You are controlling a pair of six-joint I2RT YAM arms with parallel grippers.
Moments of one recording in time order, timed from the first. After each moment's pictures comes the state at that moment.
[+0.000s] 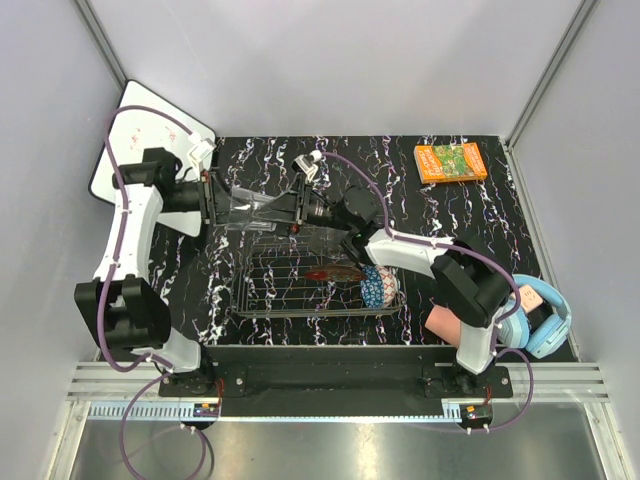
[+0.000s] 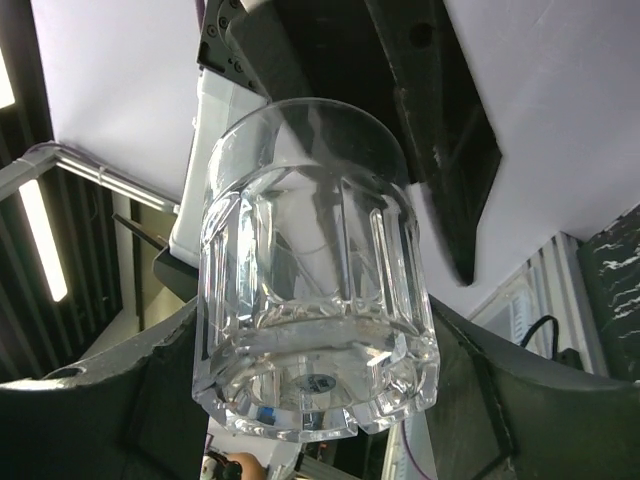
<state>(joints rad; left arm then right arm) 0.11 1.53 1.52 -1.34 1.49 0.68 0.81 1.88 1.21 1.13 -0.68 1.54</state>
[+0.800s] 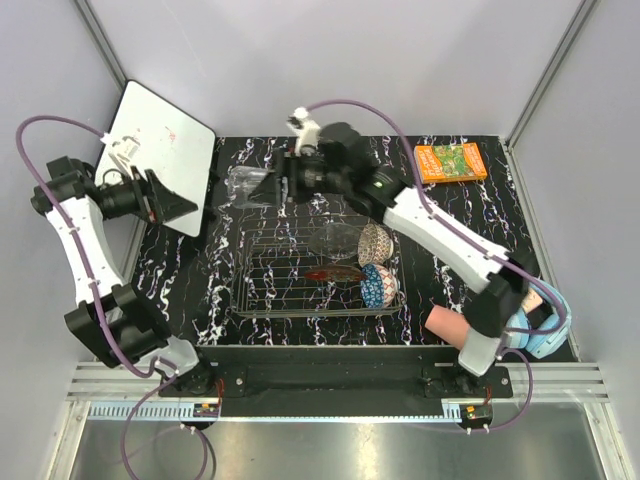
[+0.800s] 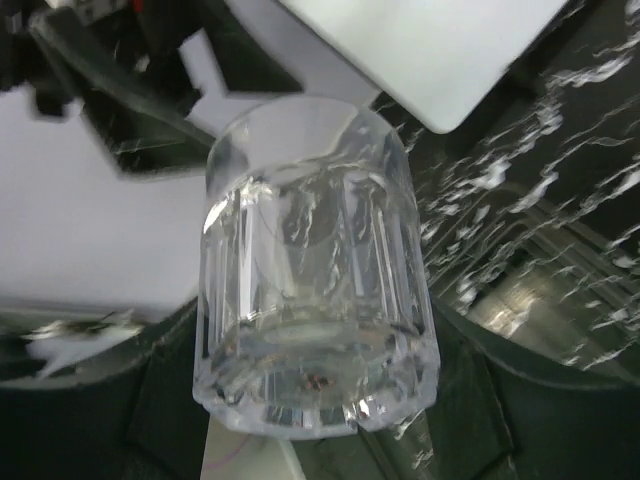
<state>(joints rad) 0.56 1.49 1.61 -1.34 1.28 0.63 0.80 1.72 1.73 -0.25 -0.46 0.68</state>
